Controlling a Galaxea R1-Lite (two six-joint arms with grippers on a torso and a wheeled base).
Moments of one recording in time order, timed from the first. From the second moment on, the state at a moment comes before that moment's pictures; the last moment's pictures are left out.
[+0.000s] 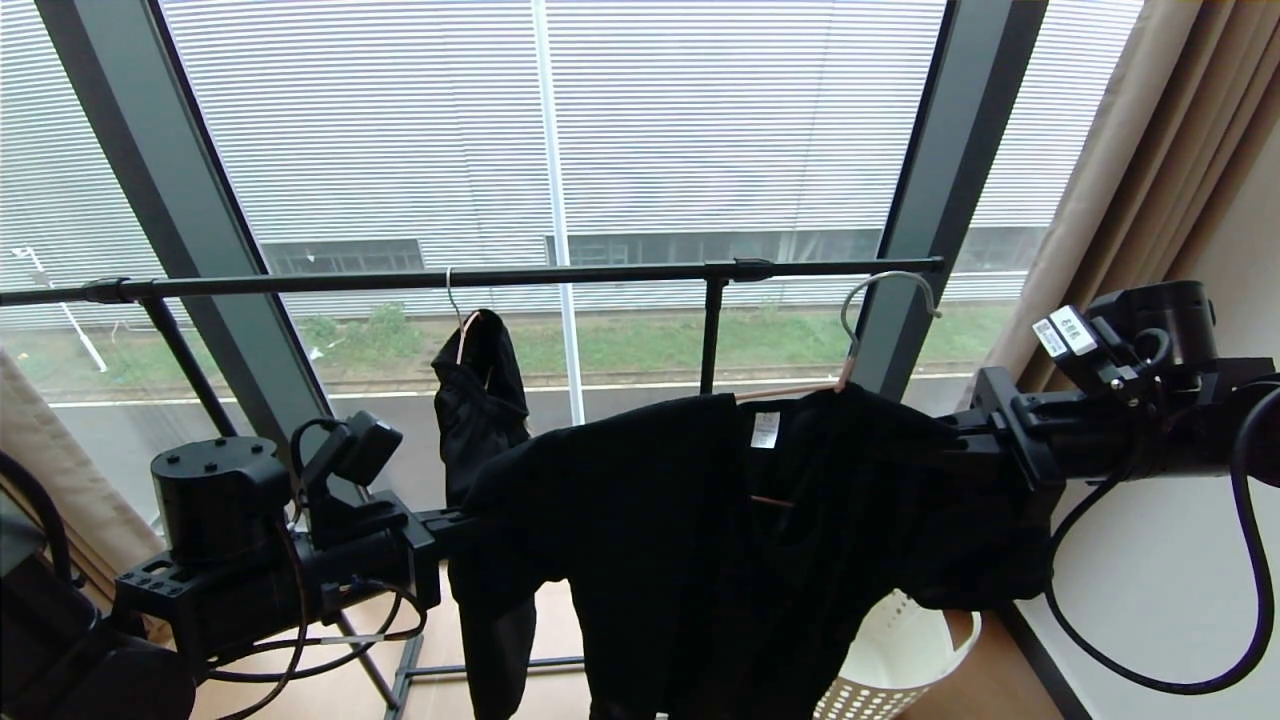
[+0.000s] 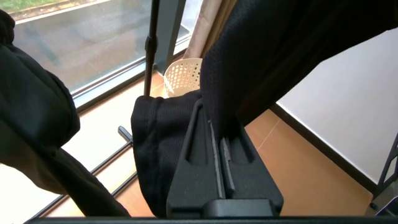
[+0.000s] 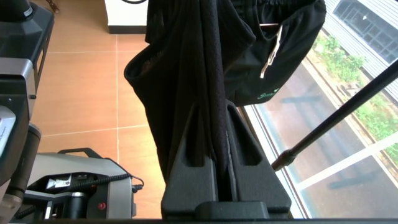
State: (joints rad) left arm -0.22 1.86 -0.34 -1.21 -0.63 -0.05; right arm 0.04 1.77 -0.99 -0.06 1.21 -0.80
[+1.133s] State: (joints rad) left arm -0.20 1.86 -0.35 -1.21 -0.63 -0.05; right arm 0.02 1.76 -0.99 -0.06 1.24 -0.80
